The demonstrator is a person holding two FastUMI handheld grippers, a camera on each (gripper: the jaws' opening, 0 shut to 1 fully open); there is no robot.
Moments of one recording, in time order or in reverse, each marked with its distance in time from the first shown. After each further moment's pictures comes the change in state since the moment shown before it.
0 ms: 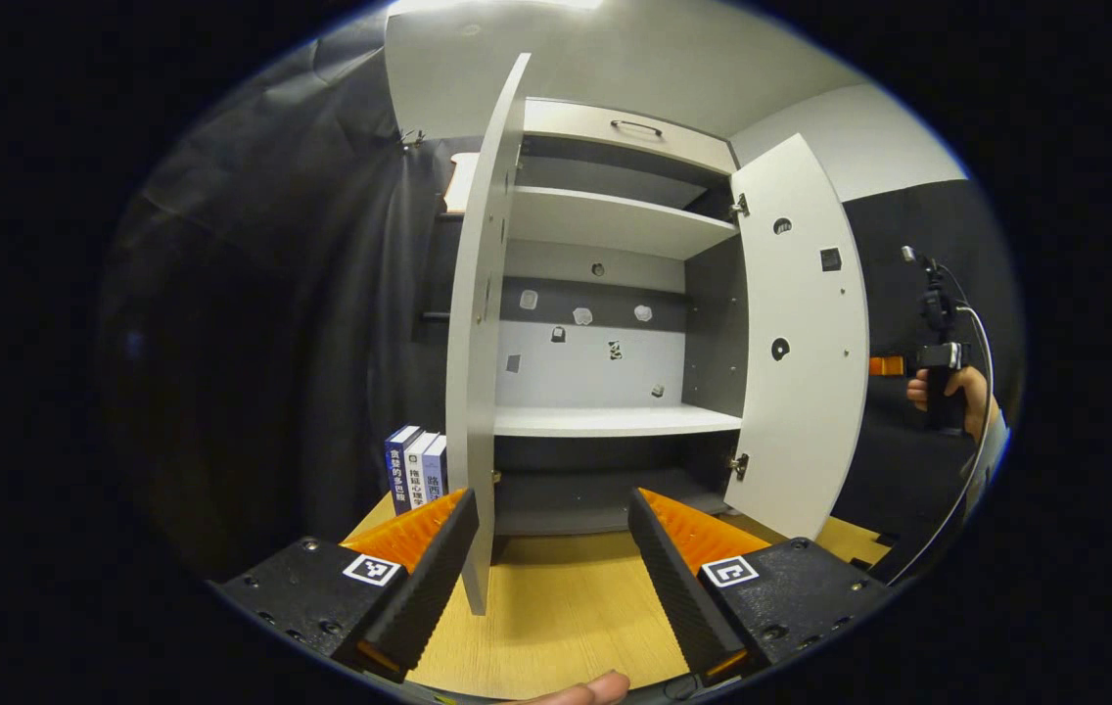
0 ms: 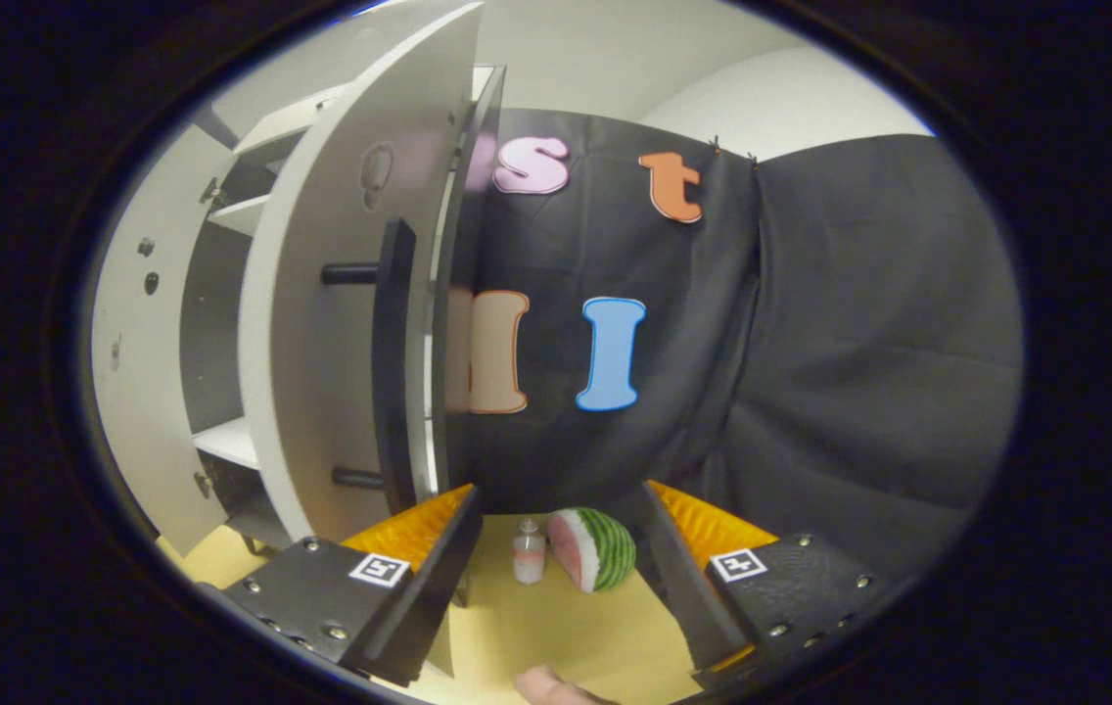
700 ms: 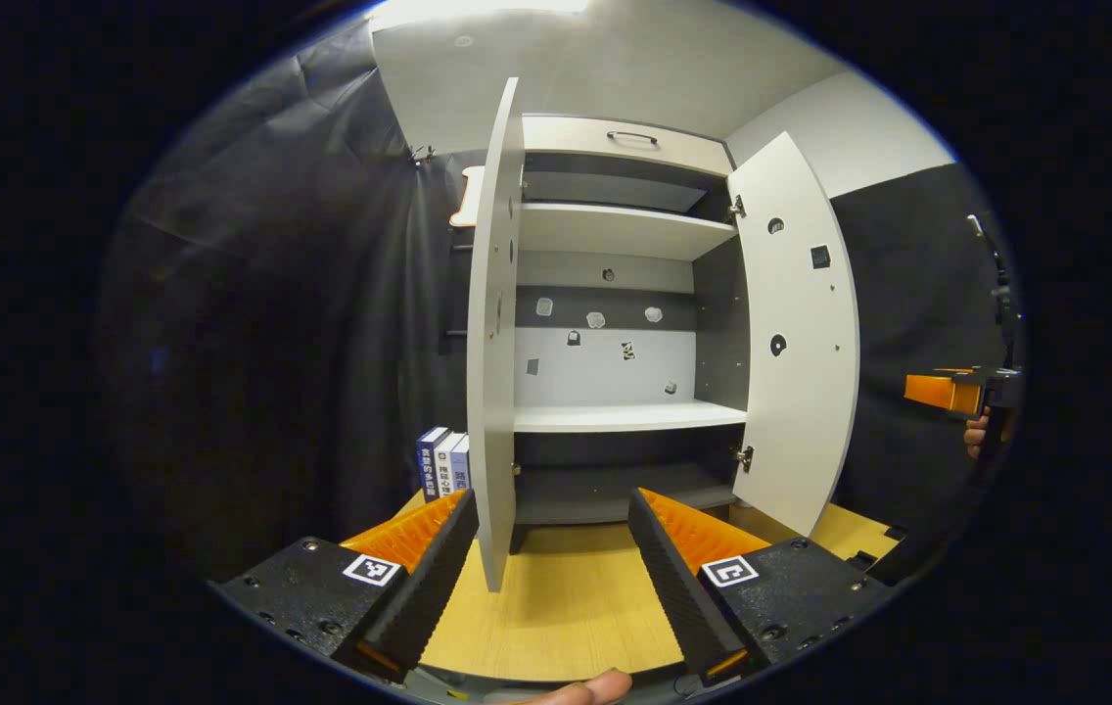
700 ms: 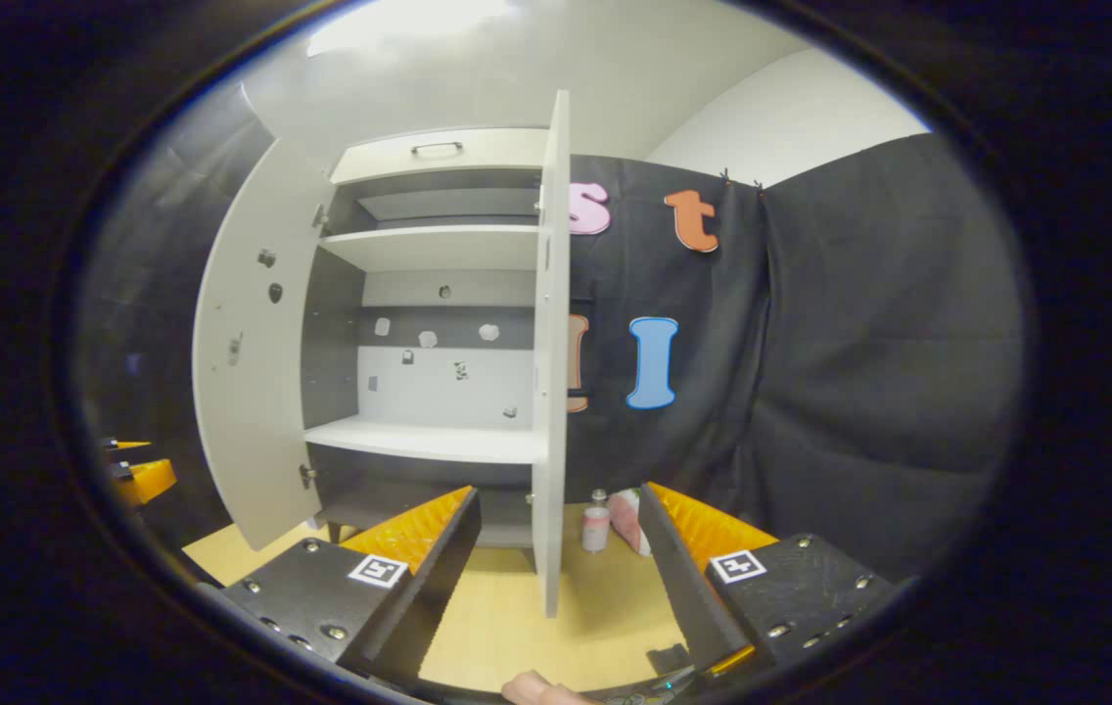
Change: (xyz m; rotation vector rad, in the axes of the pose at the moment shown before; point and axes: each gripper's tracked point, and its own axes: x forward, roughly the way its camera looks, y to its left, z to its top) left arm -0.062 -0.012 0.015 0.060 -0.014 0.094; right arm -0.194 0.096 -0.030 0.028 -0.073 0.118
